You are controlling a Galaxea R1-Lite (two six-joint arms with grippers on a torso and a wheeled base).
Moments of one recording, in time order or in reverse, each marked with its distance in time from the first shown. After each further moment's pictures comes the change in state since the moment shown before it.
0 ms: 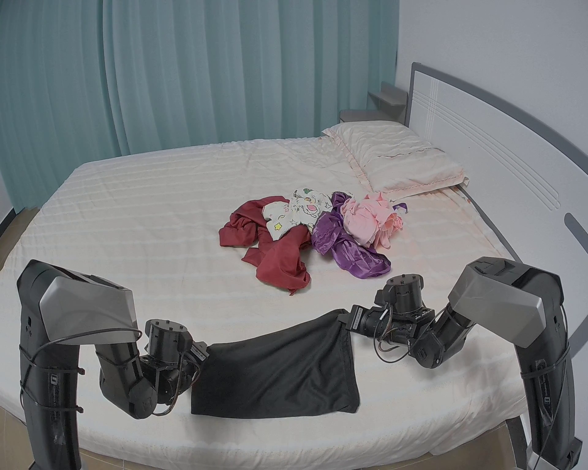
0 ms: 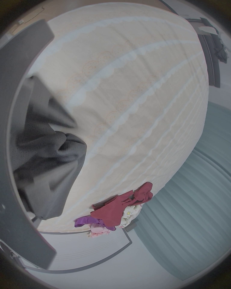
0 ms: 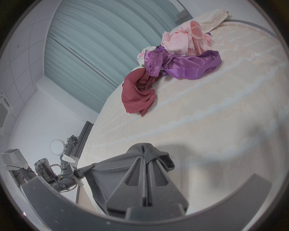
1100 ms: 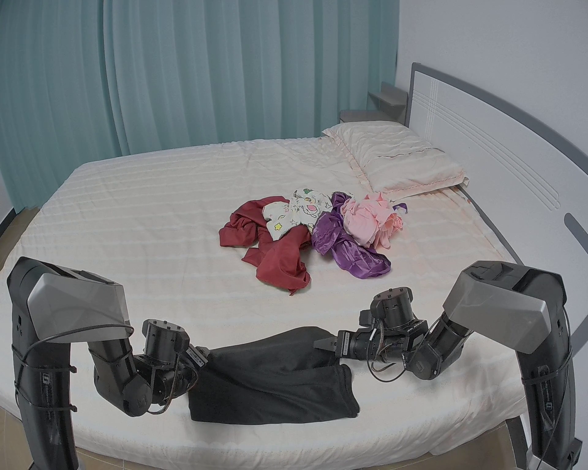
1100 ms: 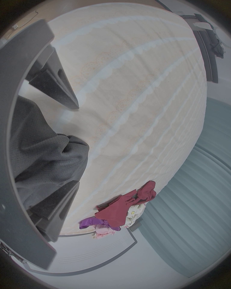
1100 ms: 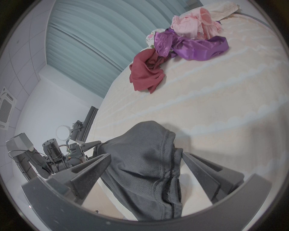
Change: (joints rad) left arm 0.001 -0.044 0.013 0.110 -0.064 0.027; right arm 0.072 -0.039 0.079 0.093 0.125 -0.069
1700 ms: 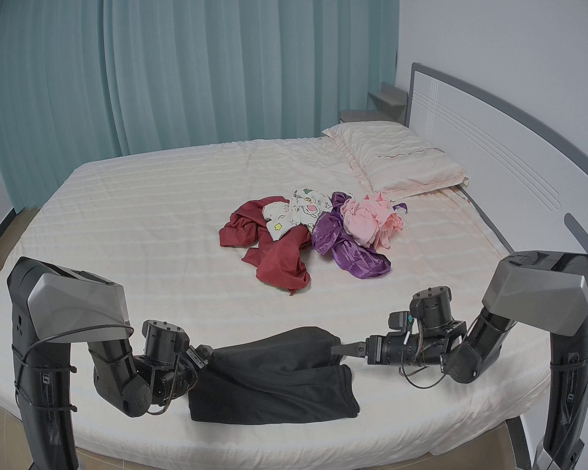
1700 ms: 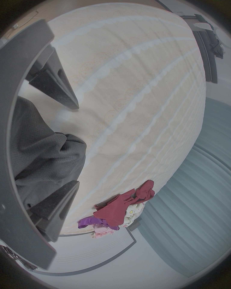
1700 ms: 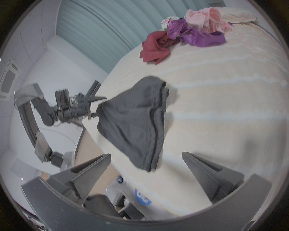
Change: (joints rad) left arm 0.000 0.000 0.004 0.000 -0.003 0.027; right arm -0.075 -0.167 0.286 -0.111 0.135 -0.069
